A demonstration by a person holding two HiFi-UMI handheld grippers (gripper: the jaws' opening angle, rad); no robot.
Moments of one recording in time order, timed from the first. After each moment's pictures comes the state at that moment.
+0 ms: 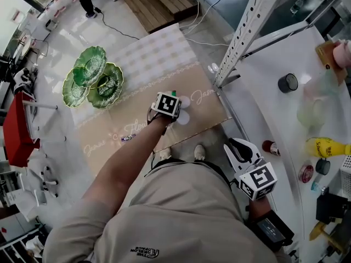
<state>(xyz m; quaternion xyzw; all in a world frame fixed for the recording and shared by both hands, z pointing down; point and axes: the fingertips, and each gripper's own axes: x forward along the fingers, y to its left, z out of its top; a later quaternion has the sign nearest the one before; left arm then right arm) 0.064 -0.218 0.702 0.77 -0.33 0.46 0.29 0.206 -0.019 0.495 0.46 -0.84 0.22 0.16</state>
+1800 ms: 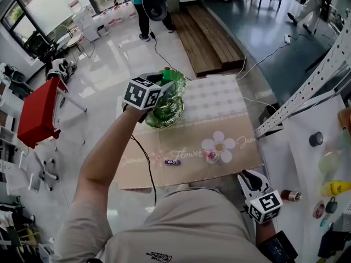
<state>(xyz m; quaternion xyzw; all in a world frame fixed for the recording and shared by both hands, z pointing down) -0.191 -0.343 0.370 0.86 -0.42 0.29 0.07 0.078 -0.042 0.470 0.41 -0.87 0.17 0.19</state>
